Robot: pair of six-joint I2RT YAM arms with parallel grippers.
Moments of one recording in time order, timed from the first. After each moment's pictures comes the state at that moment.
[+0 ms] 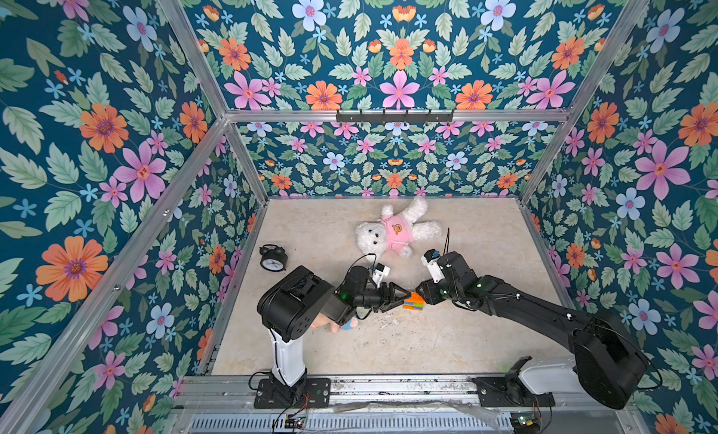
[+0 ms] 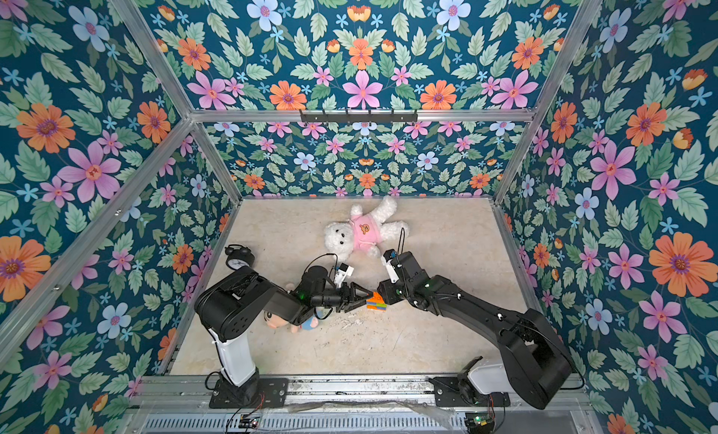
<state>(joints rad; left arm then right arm) -0.66 1.87 0.55 0.89 0.76 -1.15 0.70 1.35 0.76 -0.28 -0.14 0.31</state>
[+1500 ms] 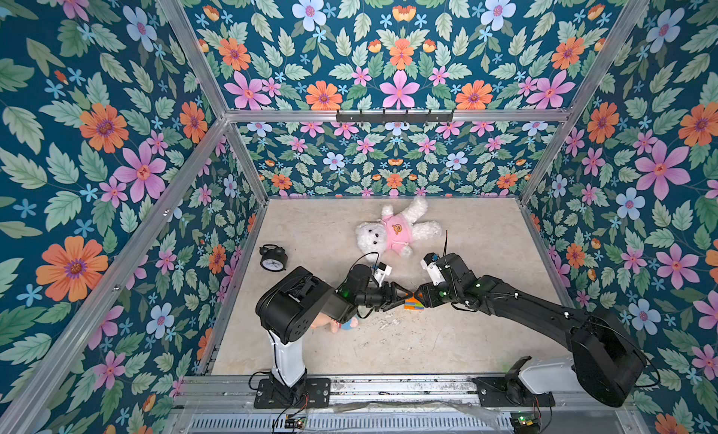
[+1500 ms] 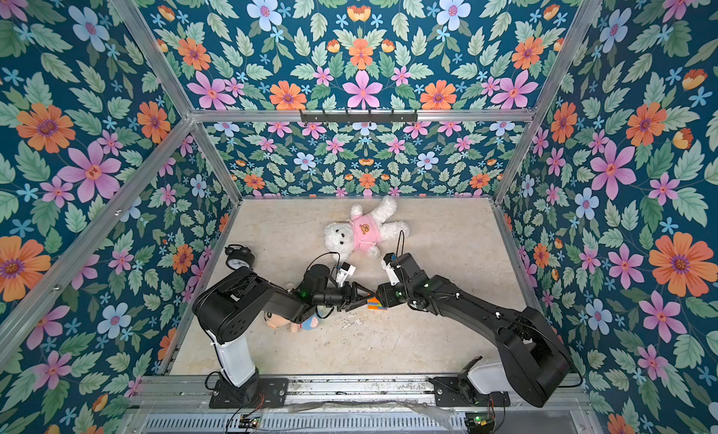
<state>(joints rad) -0.67 1.86 0.58 0.83 0.75 -1.12 0.70 1.38 0.76 -0.32 -0.20 0.36</state>
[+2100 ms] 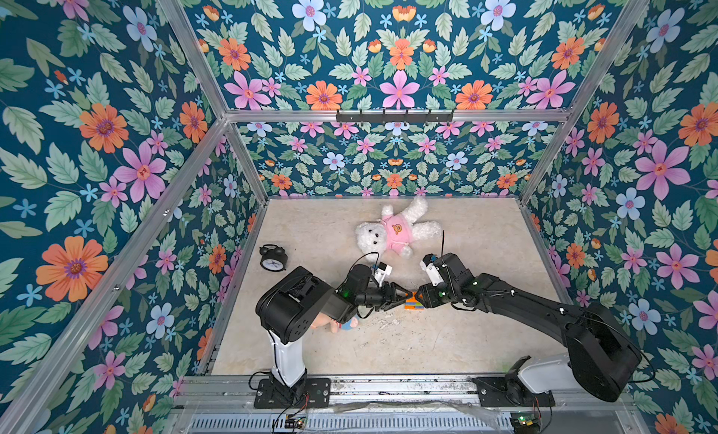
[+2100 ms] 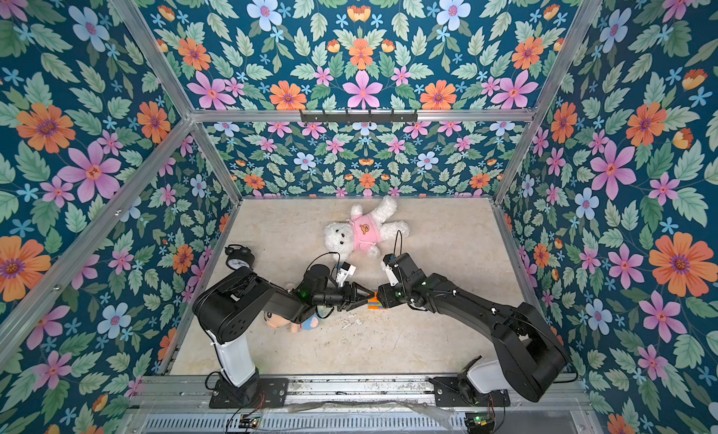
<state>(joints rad) -0.68 1.86 0.57 0.84 0.76 -1.12 0.70 1.40 0.79 -0.36 -0.18 0.34</state>
